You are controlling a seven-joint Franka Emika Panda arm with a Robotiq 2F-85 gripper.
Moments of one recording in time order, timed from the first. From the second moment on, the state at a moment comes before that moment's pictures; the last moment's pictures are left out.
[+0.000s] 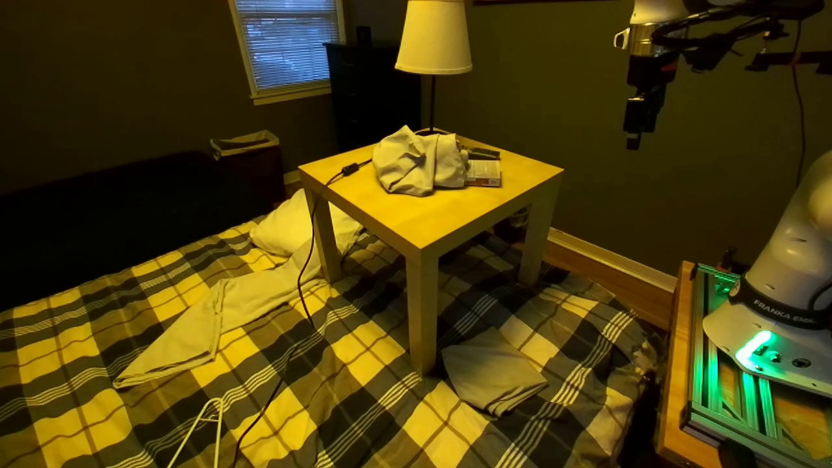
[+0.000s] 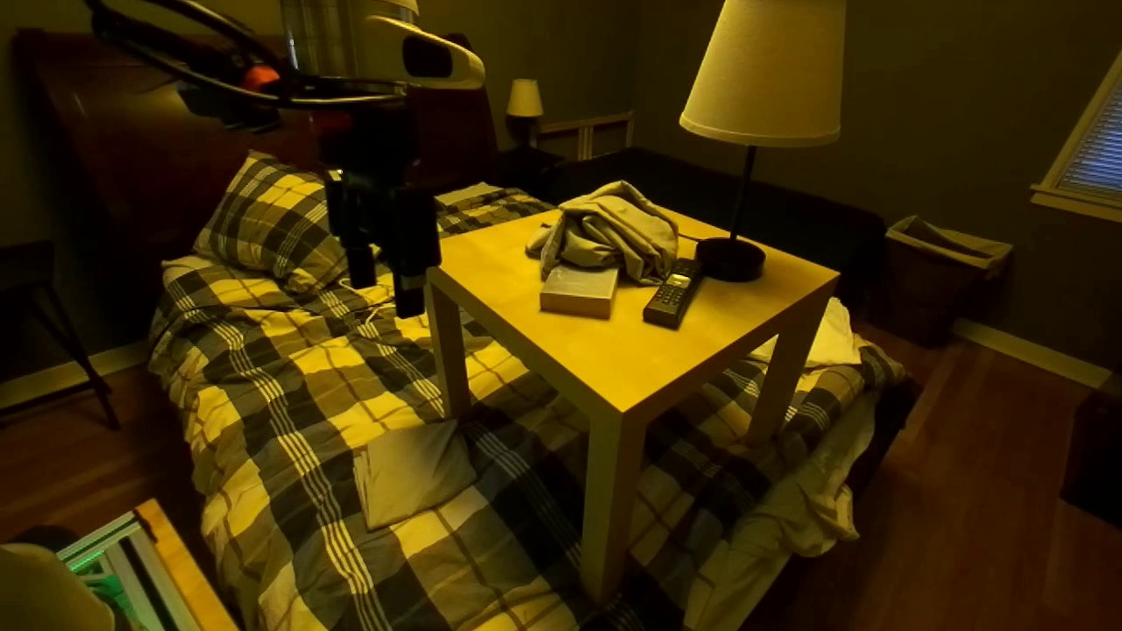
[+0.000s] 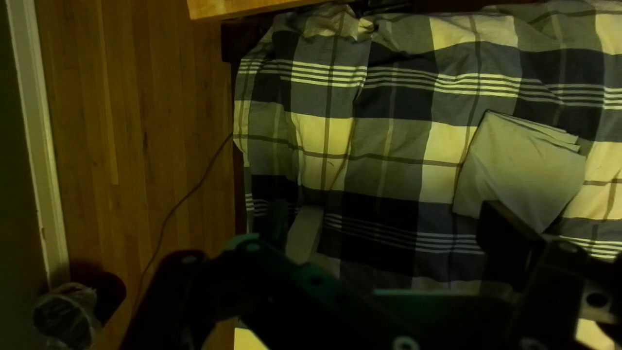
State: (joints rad) arm -0.10 -0.70 0.02 -2.51 -0.14 1.68 0.07
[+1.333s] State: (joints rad) arm -0.09 -0.03 -0.09 -2.17 0.05 2.61 -0.09
